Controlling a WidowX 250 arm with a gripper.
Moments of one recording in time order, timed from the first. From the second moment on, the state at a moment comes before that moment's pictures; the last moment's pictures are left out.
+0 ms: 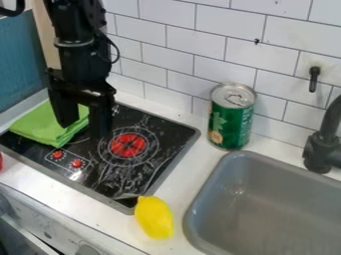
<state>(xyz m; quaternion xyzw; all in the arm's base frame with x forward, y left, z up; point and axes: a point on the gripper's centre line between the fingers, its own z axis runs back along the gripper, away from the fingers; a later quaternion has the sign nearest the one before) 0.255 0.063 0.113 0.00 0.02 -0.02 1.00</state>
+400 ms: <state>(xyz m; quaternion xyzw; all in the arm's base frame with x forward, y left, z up) 0.271 0.090 0.108 0.00 0.01 -0.02 1.00</state>
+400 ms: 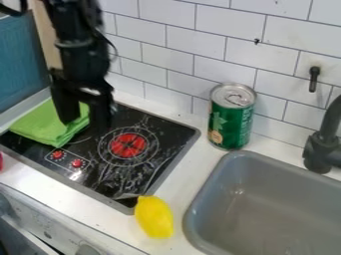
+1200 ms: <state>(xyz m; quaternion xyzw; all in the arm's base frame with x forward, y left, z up) 0.313 0.189 0.081 0.06 0.02 0.00 1.00</state>
